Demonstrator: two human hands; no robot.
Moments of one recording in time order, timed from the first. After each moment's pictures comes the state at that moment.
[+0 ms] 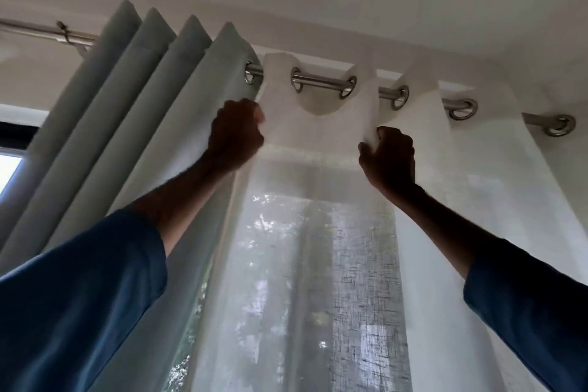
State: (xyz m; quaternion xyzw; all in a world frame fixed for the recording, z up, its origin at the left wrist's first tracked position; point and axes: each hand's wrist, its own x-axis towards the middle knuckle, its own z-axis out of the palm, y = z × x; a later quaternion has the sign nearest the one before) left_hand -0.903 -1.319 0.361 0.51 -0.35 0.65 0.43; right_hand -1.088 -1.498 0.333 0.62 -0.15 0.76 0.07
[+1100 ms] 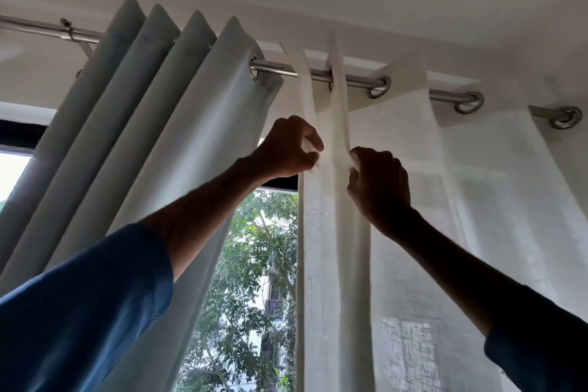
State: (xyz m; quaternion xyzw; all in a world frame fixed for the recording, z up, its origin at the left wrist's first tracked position) left_hand -0.943 -1.345 0.336 0.50 -0.59 0.52 0.36; right_hand -1.066 -1.482 0.283 0.62 -0.17 0.72 0.26
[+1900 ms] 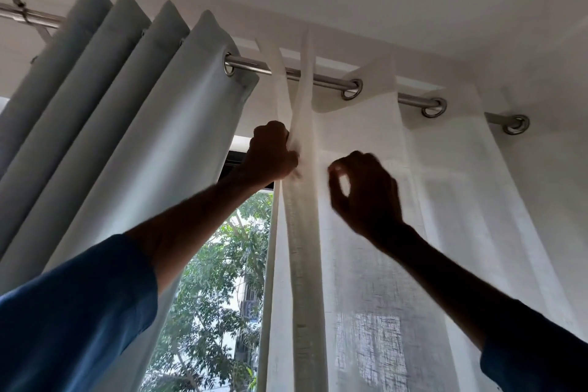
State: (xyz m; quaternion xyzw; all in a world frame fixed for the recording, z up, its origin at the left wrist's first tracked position) left_hand -0.962 -1.374 0.330 0.55 -0.49 0.50 0.47; right_hand -1.091 -1.504 0.259 0.59 -0.03 0.75 0.30
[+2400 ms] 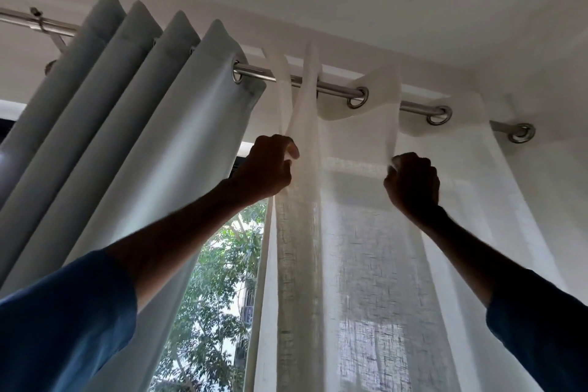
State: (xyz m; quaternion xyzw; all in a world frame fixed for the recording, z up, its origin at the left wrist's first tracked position) left_hand -0.943 -1.356 0.312 0.48 -0.54 0.58 0.38; right_hand -1.127 -1.544 0.308 0.61 -0.29 0.72 0.15
